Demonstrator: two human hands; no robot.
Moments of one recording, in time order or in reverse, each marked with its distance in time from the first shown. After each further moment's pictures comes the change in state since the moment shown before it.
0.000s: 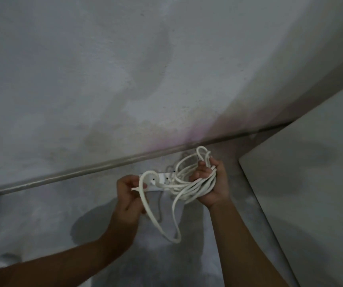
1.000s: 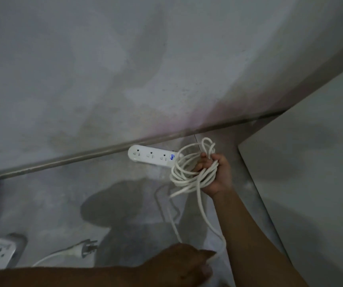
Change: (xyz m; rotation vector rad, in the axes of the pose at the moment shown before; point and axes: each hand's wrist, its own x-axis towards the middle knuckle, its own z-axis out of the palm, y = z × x) left_hand -0.099 -0.012 0.040 0.381 -0.924 -0.297; right_hand -0.017 -0.004 -0.013 -0.026 0.036 0.038
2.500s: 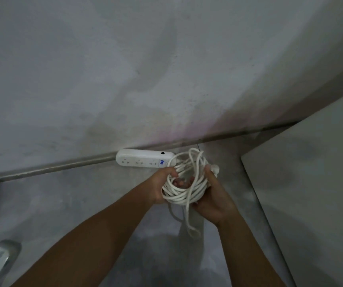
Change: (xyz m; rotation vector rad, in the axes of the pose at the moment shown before) left_hand 0.126 0.004 -0.130 -1.129 0.193 -0.414; right_hand -0.026 0.023 0.007 -0.447 0.055 0.047
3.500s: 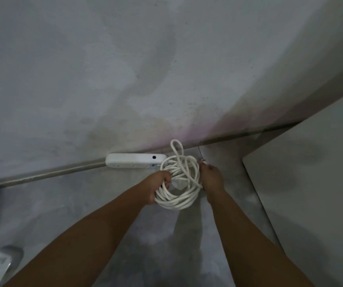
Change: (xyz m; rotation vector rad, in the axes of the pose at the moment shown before) left_hand 0.004 0.009 -0.025 0.322 0.345 0.098; right_hand 0.059 -0.019 0.003 -0.858 0.692 -0.238
